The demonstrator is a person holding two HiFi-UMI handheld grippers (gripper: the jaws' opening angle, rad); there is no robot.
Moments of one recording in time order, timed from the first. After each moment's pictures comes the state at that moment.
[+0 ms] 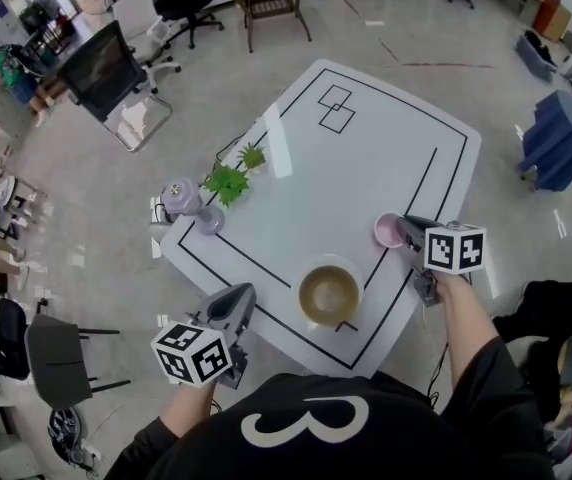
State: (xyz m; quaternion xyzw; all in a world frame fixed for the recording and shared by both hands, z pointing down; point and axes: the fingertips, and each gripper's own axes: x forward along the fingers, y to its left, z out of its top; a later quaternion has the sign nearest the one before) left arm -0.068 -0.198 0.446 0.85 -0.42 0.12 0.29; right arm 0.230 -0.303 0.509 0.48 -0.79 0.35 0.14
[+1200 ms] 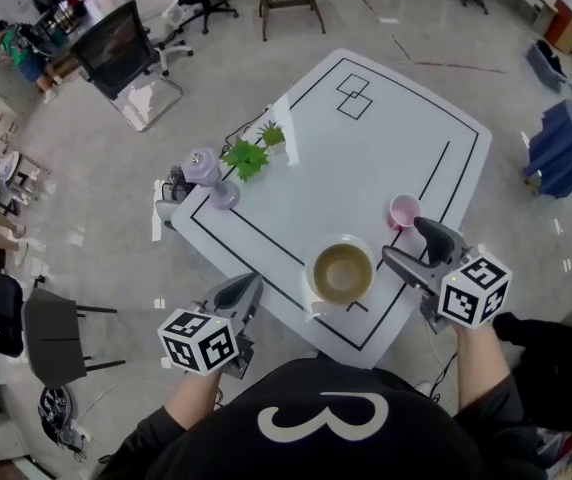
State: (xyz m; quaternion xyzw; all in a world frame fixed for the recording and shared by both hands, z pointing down) left arm -0.090 -0.169 0.455 0.84 -0.43 0.10 0.31; right arm 0.149 -0.212 0.417 0.38 -0.89 0.21 0.11
